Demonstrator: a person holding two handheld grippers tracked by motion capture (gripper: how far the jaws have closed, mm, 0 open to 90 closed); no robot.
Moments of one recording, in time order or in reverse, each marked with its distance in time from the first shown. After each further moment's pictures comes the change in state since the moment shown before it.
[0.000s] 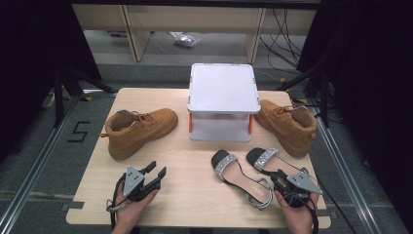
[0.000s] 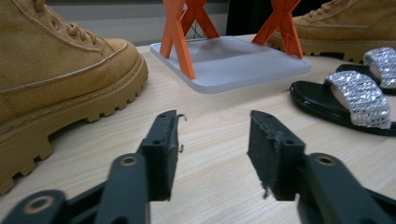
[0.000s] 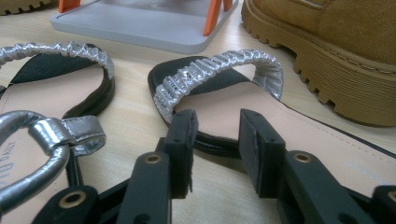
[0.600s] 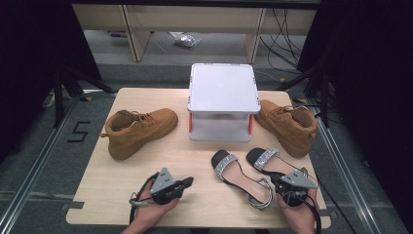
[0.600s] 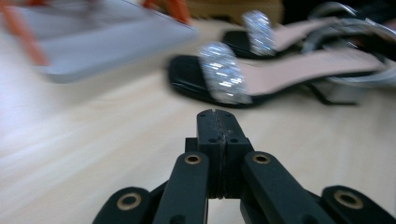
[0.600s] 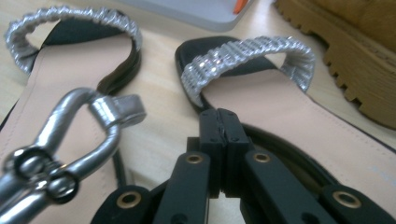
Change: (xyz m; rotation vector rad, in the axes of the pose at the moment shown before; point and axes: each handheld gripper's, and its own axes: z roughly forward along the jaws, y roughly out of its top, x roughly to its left) left arm -0.077 0.022 0.032 0.254 -0.404 0.082; right arm 0.008 0.013 -0.007 0.144 0.074 -0.093
